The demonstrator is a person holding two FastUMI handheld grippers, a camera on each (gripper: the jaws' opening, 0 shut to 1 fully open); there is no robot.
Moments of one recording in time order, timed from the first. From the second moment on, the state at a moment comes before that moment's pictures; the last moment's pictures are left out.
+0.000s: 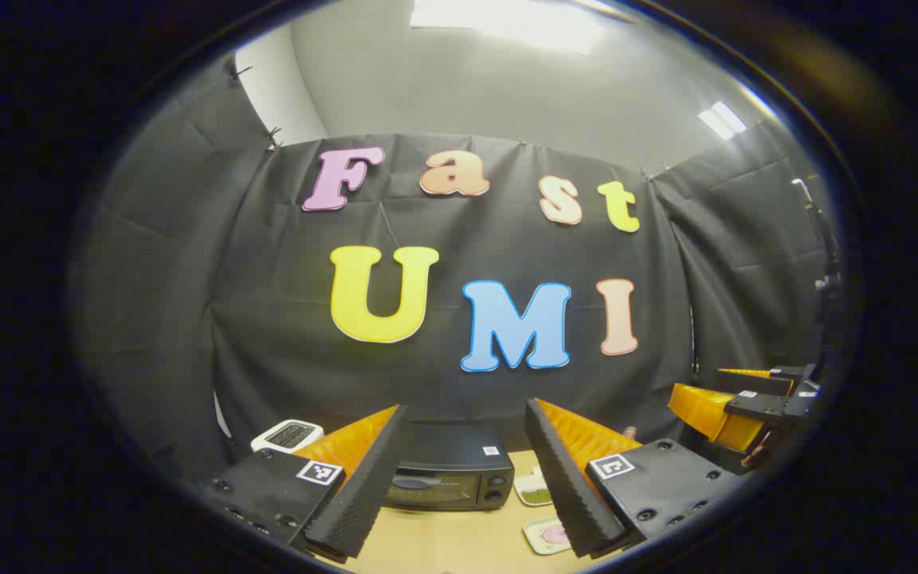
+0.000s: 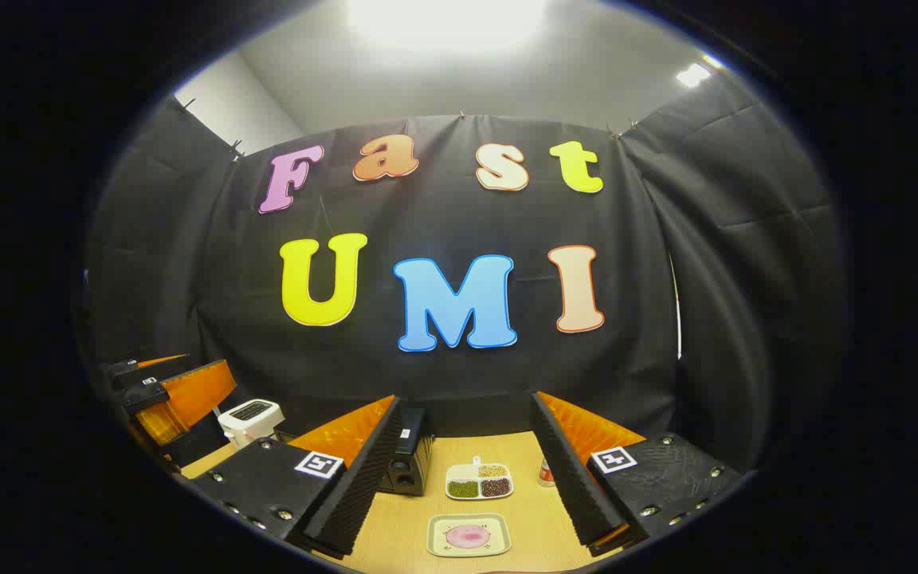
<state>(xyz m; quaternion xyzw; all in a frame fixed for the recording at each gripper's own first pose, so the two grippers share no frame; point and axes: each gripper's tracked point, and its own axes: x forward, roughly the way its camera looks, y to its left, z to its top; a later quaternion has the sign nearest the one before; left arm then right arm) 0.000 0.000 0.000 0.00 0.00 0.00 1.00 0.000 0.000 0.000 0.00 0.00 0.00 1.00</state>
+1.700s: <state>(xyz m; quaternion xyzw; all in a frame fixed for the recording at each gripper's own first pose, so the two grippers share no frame) 0.195 0.084 -0.238 -0.02 0.21 0.02 0.98 0.029 -0.024 -0.074 -0.02 0.09 -0.05 0.99</state>
